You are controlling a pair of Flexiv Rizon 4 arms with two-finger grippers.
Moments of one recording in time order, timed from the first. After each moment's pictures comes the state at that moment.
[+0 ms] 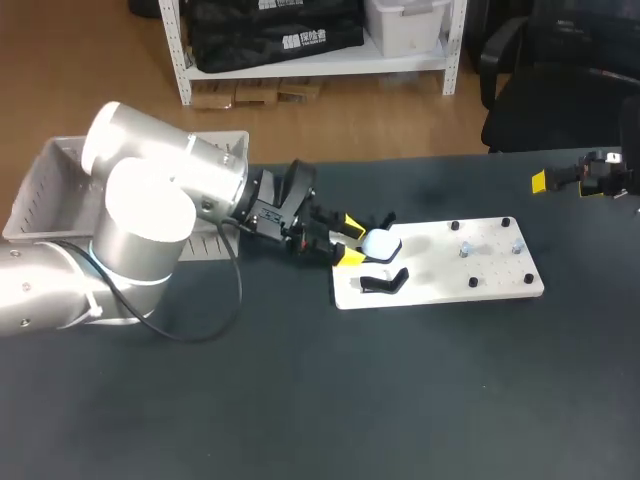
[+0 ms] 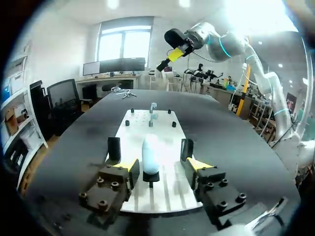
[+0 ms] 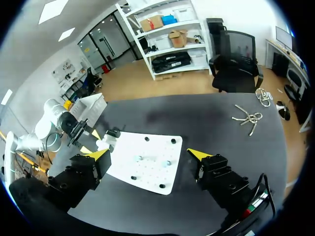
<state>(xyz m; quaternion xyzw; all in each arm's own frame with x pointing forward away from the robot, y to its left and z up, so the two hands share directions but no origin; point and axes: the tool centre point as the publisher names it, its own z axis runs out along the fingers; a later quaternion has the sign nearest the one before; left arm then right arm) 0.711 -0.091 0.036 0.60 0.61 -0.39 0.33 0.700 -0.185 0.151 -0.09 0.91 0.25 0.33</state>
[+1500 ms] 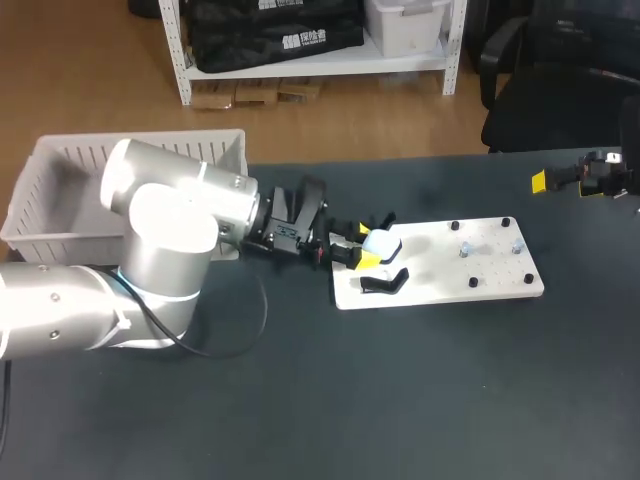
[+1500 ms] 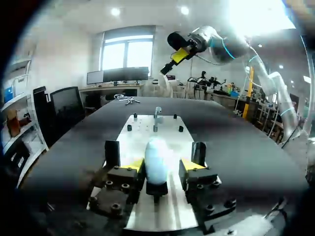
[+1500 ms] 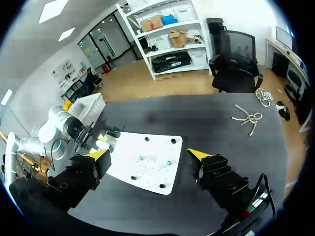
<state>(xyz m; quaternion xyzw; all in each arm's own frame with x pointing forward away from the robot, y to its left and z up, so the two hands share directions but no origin) 0.716 -0.116 0.019 0.59 0.60 -0.40 0.37 0.700 -0.185 0.151 -0.09 0.91 0.25 0.33</state>
